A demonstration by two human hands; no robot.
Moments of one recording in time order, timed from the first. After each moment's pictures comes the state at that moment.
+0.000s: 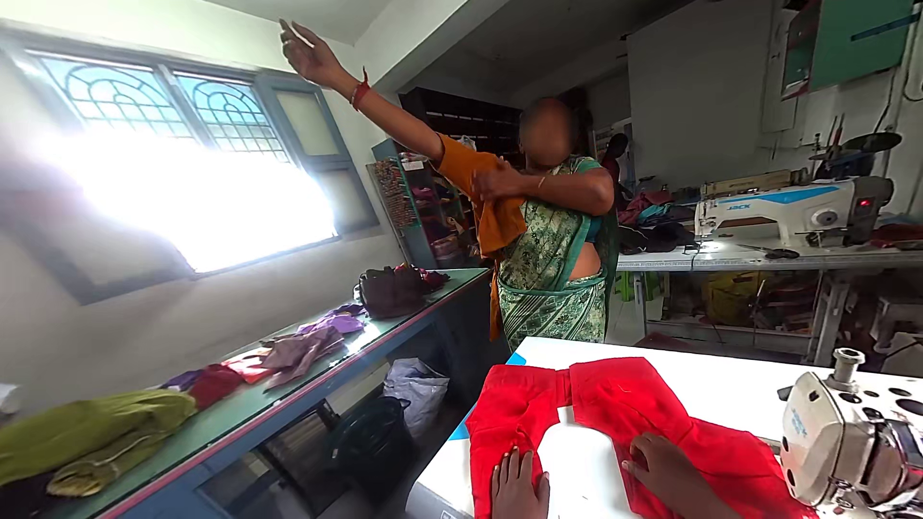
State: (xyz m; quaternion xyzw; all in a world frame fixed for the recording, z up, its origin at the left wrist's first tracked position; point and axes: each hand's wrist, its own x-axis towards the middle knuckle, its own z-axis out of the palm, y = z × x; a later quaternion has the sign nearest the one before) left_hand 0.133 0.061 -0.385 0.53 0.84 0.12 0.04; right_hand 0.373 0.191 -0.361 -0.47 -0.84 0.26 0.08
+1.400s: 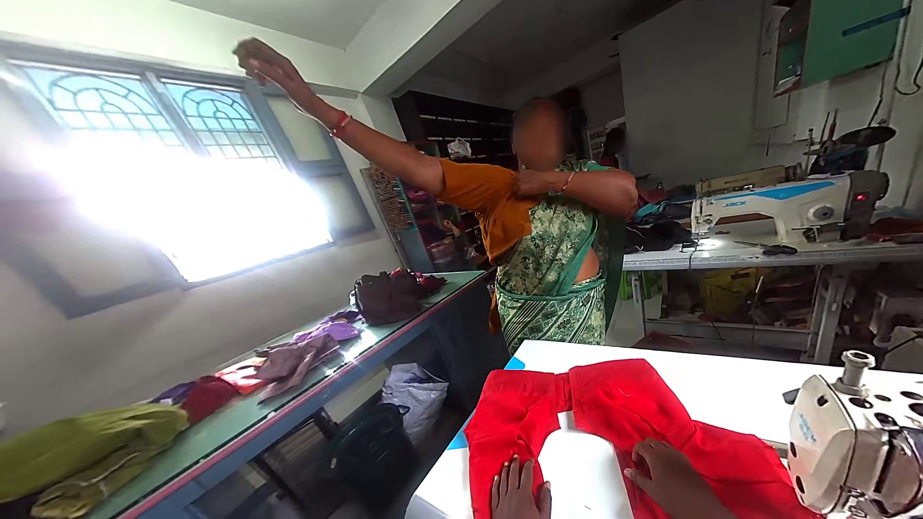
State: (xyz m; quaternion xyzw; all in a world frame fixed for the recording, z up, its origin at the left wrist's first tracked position) left_hand 0.134 0.058 -0.383 0.53 0.84 0.12 0.05; right_hand 0.372 0.188 -0.361 -0.47 -0.84 0.26 0.08
